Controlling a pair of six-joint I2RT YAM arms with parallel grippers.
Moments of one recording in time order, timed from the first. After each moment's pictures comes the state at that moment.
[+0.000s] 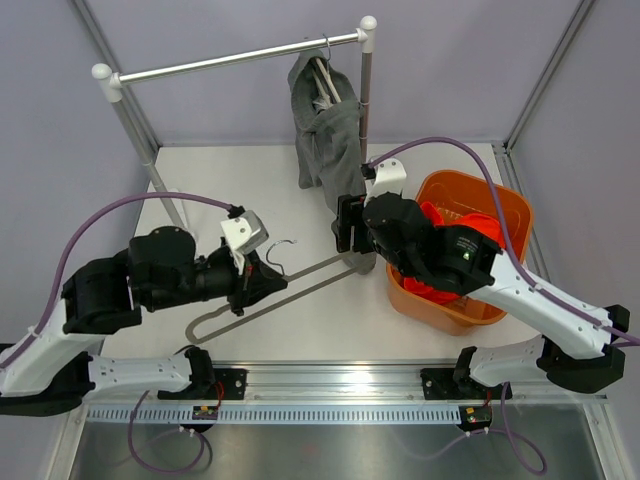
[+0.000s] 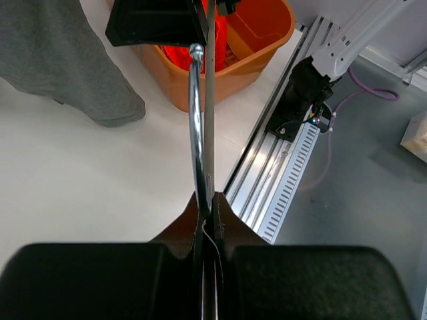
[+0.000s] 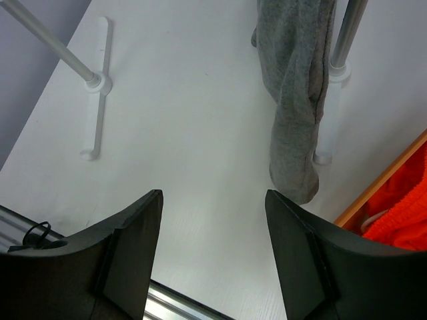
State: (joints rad) left arm -1.19 0.91 1.52 -1.00 -0.02 -0.21; right arm 1.11 1.28 1.58 -0.80 0.59 0.52
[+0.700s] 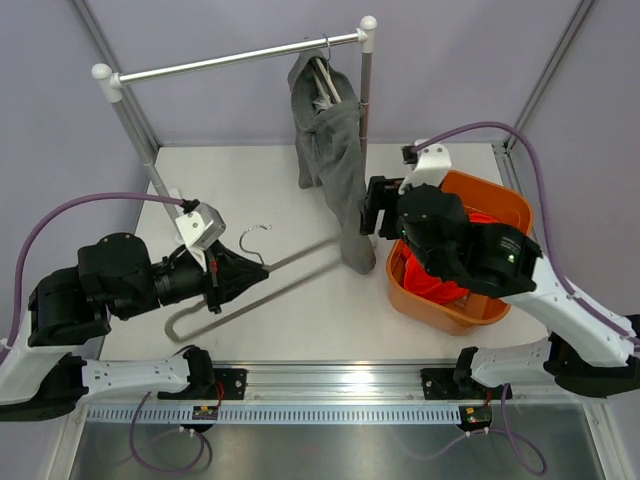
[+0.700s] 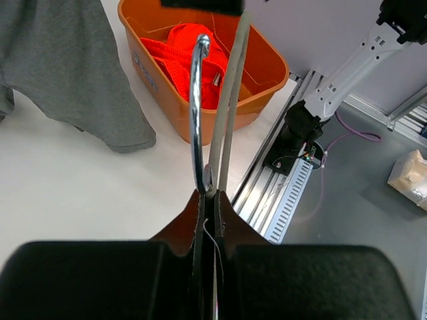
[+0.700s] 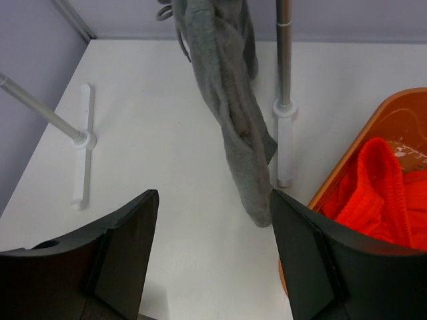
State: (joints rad) left arm -1.20 0.83 1.56 -0.97 -0.10 -0.23; right arm 1.13 1.24 1.71 -0.88 0.76 0.52
